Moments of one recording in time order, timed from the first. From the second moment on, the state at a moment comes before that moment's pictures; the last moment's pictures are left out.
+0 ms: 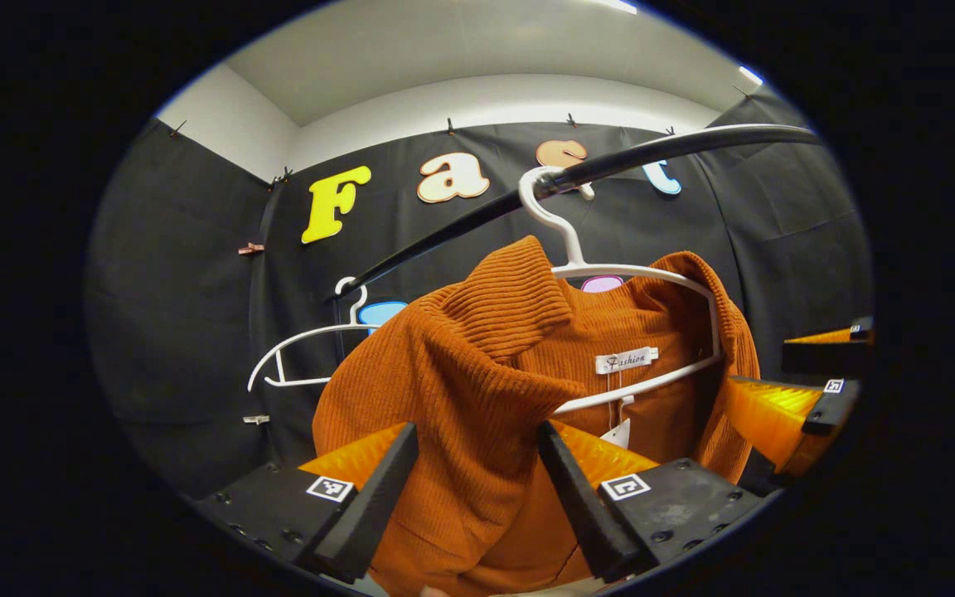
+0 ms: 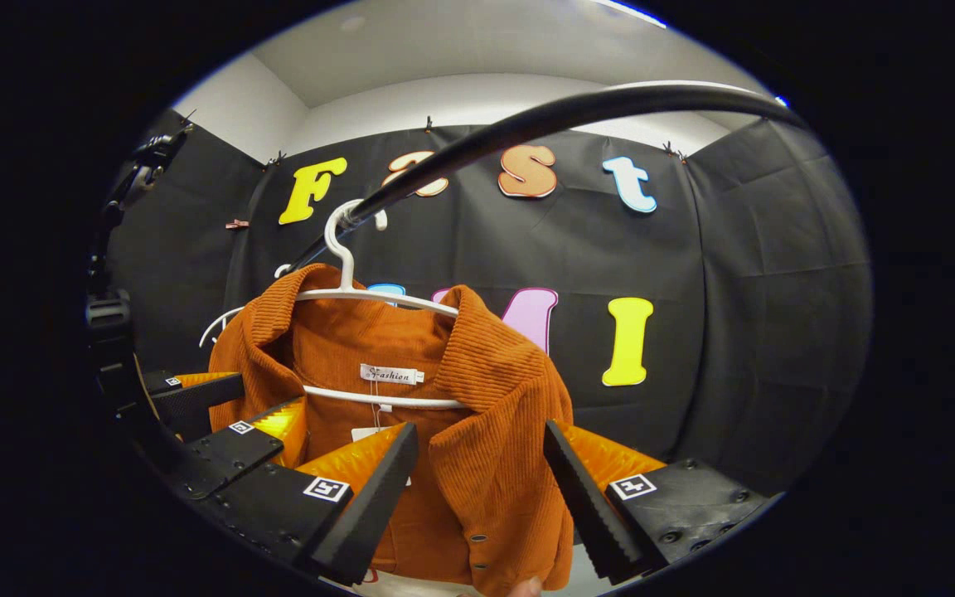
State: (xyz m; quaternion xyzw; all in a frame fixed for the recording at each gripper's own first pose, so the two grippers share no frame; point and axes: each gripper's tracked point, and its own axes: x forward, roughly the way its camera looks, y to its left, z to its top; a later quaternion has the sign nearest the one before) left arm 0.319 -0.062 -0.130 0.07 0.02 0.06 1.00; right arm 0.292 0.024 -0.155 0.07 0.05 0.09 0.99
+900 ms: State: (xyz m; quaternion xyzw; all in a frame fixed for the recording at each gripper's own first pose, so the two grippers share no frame) left arm 0.316 -0.039 -0.129 0.00 0.07 -0.01 1.00; right arm 0.341 0.042 -0.190 0.27 0.17 0.16 0.93
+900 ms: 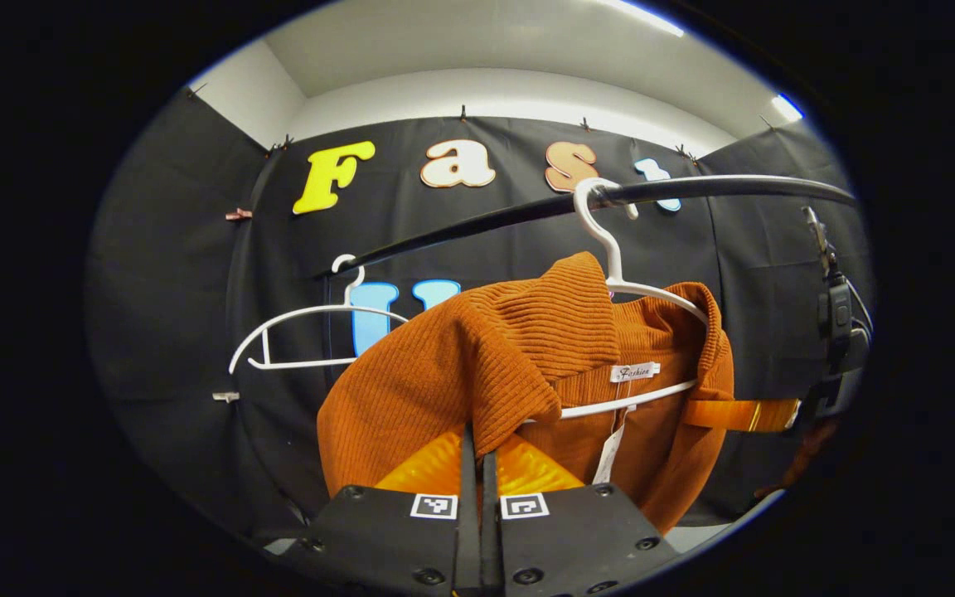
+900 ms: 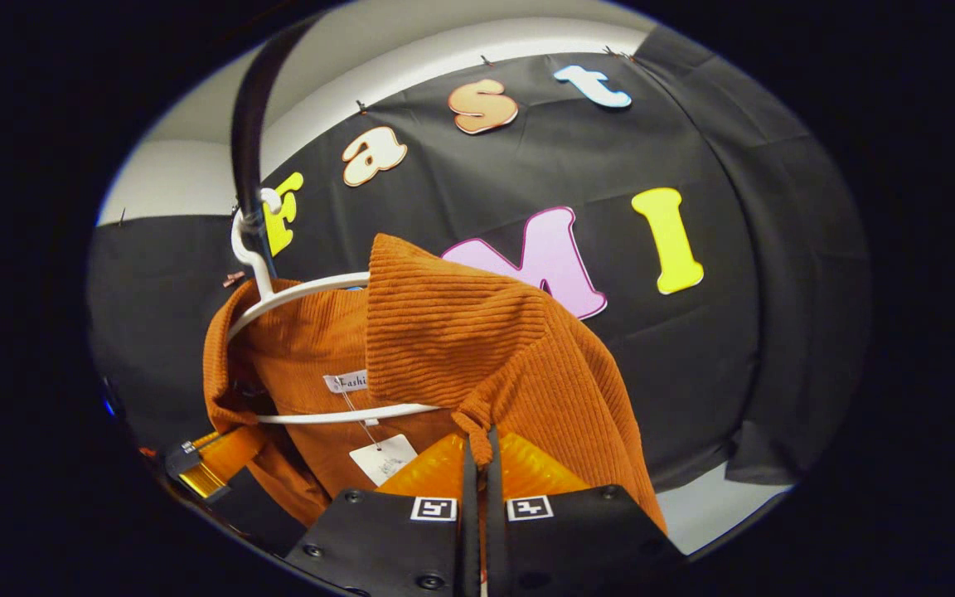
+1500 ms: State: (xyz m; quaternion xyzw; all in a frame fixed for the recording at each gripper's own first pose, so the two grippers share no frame) left arm 0.315 -0.016 -0.086 -0.04 0.07 -0.02 1.00; right arm 0.346 0.005 -0.112 0.37 0.07 0.19 0.91
